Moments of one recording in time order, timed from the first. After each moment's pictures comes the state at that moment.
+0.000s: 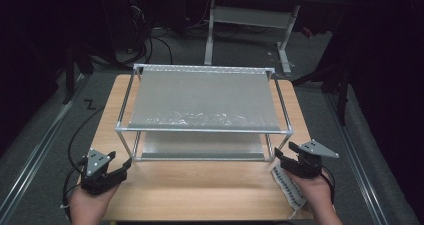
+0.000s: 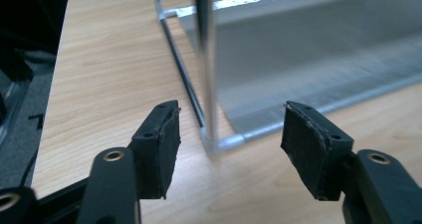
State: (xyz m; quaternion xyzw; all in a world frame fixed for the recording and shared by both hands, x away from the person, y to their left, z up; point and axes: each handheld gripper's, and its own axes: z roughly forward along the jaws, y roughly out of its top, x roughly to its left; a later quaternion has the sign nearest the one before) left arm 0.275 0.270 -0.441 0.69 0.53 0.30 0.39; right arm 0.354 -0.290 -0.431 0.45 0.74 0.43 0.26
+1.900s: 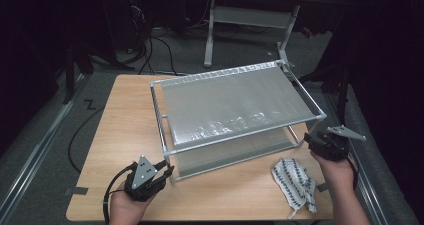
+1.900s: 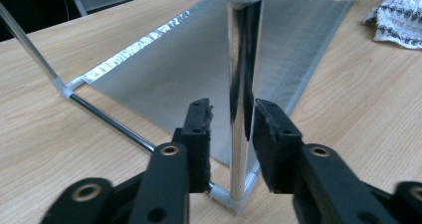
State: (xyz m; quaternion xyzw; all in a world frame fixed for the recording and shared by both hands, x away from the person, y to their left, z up) left arm 0.262 0.166 -0.435 0.77 0.38 0.26 0.45; right arm 0.403 -0.372 -0.425 0.53 0.70 0.37 0.30
